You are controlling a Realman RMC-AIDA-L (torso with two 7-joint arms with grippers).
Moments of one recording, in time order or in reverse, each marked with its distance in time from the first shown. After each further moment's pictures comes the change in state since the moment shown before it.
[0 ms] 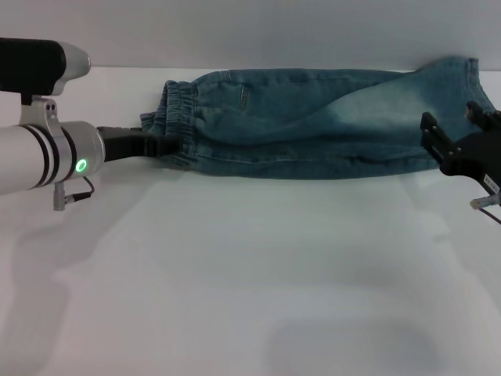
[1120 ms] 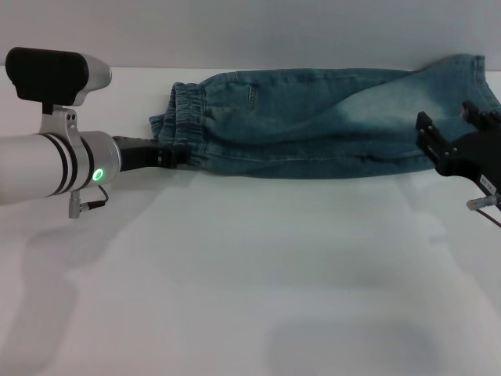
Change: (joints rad) left arm -0.029 -0.006 0.048 0.054 -0.021 0.028 0.009; right arm -0.008 0.000 -0.014 0.015 0.000 -0.002 0.001
